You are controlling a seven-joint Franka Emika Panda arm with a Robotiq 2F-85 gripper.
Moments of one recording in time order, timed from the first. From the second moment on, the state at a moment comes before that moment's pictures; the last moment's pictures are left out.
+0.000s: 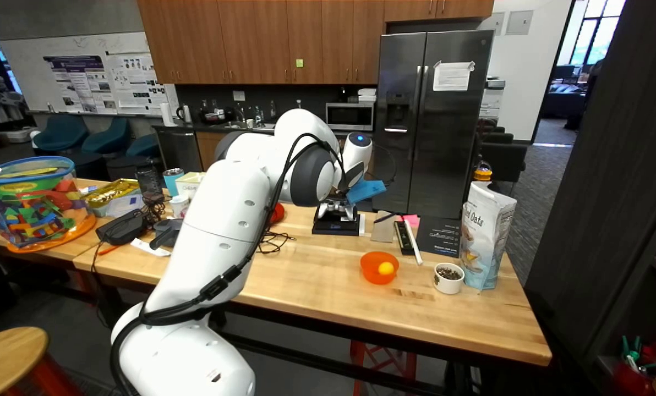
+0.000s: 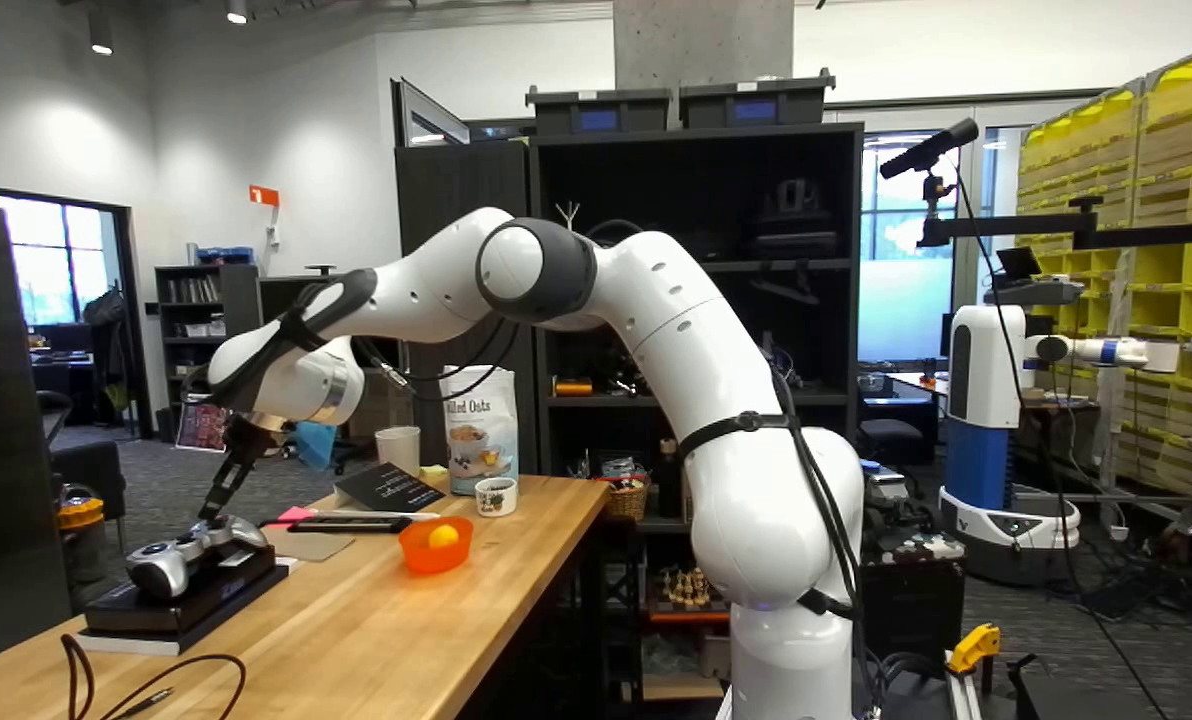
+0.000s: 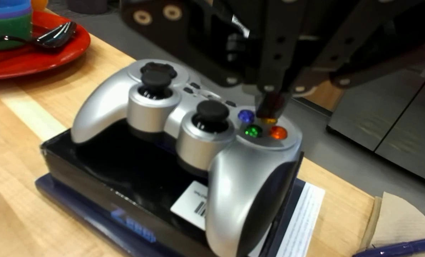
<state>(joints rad) -0.13 0.59 0.25 -1.54 0.33 2.63 -1.11</state>
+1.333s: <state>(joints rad) -0.14 0.58 0.28 -1.55 0.33 2.67 -1.12</state>
